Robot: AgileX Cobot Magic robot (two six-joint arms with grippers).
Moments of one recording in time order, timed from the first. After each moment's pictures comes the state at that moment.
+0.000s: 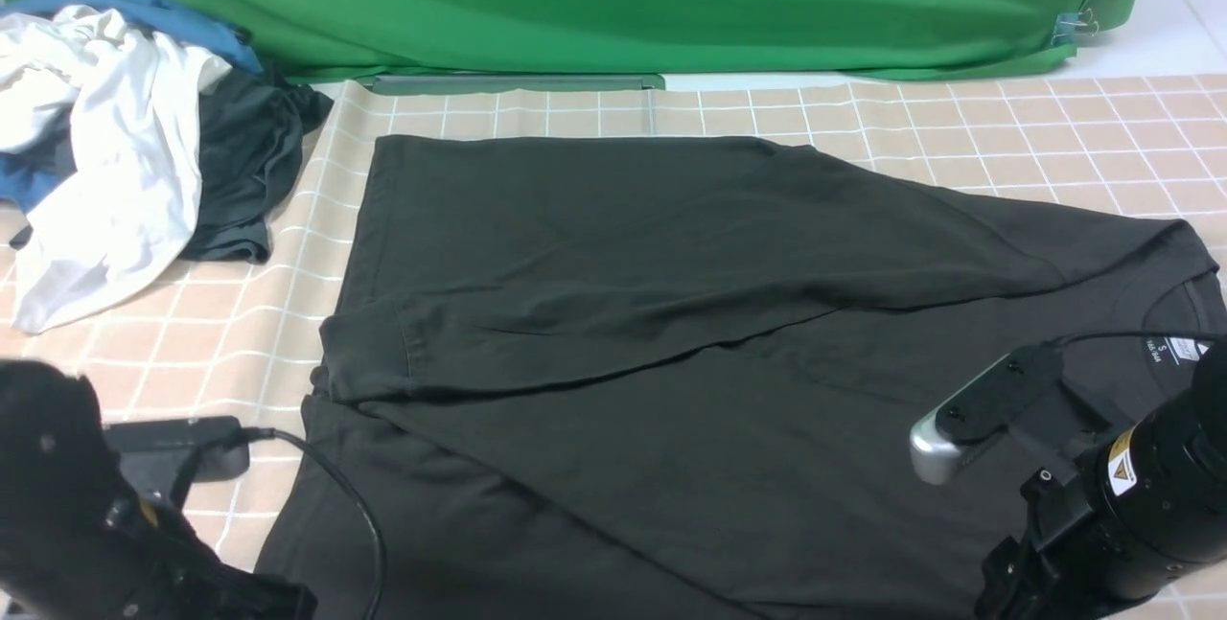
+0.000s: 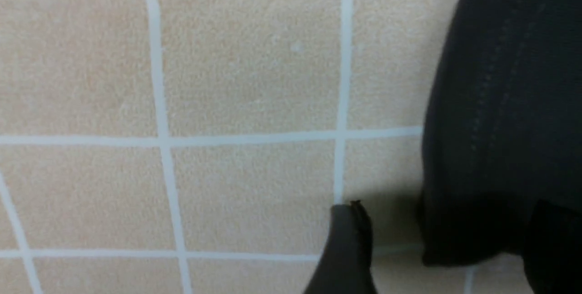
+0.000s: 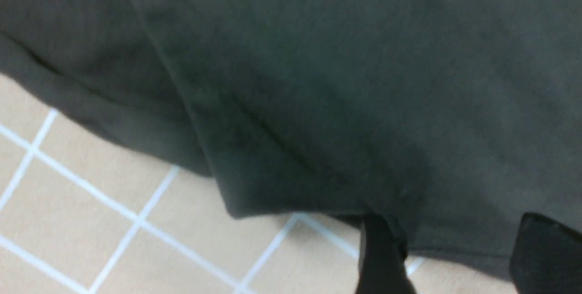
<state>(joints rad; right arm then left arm) 0.46 1.39 -0.66 0.11 0.71 -0.20 -0.17 1.35 -0.51 -0.12 0.81 -0.07</state>
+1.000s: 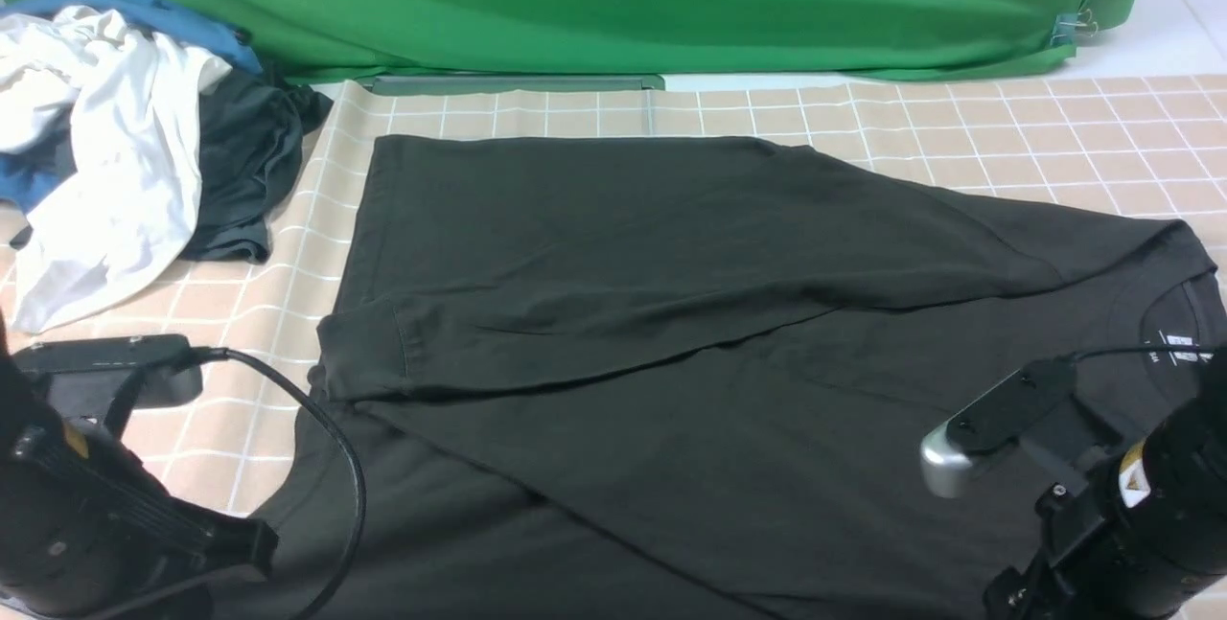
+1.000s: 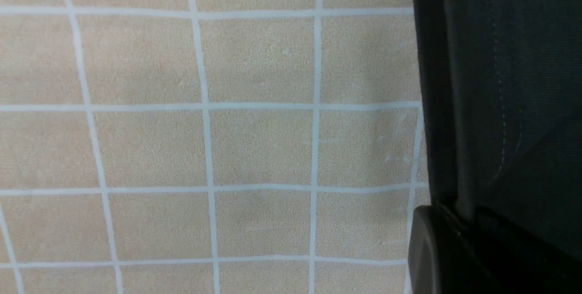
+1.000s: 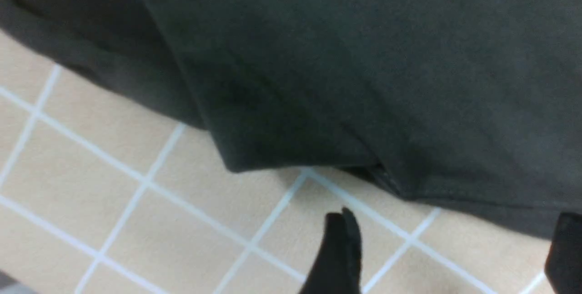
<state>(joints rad) 0.46 1.41 -0.66 0.11 0.78 -0.17 -0.17 1.18 -0.67 -0.08 1.07 -0.10</state>
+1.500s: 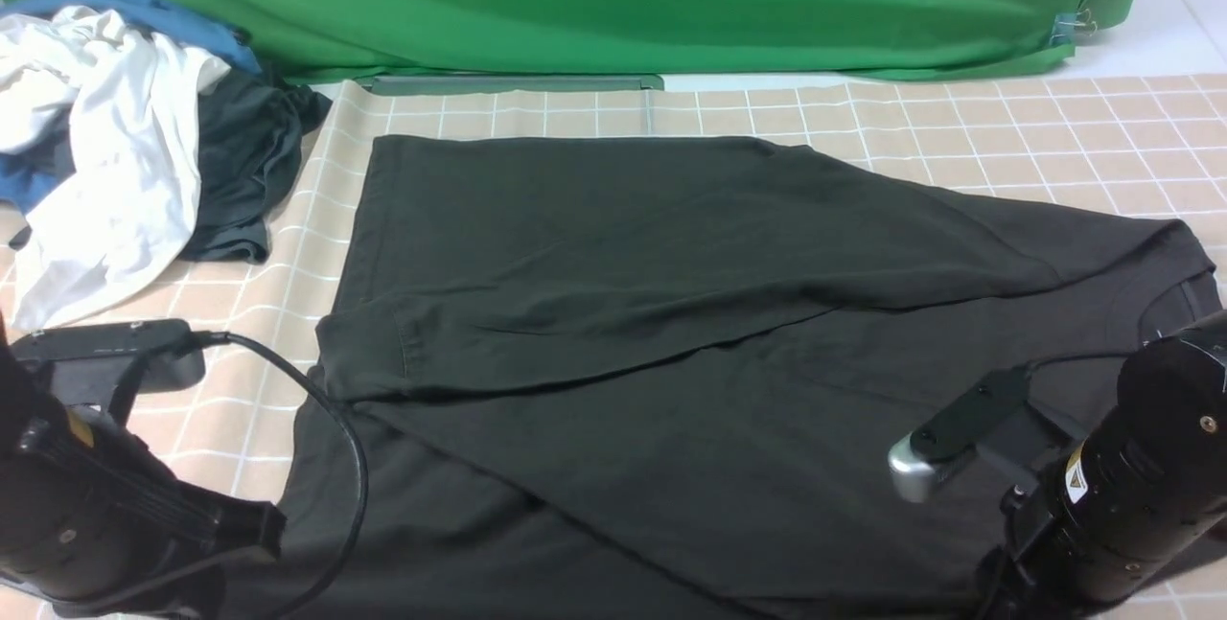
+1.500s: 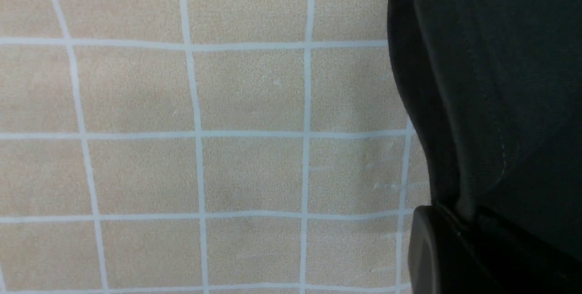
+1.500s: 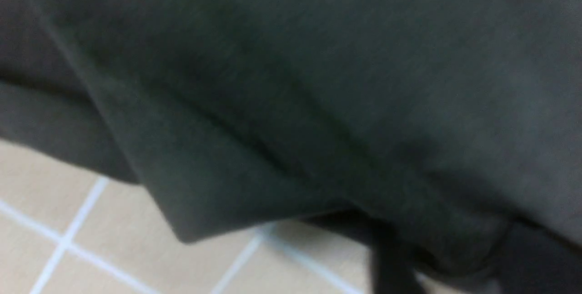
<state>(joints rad) 0.45 1.54 -0.67 0.06 0.67 -0.19 -0.17 1.18 -0.67 -0.10 1.02 -0.11</state>
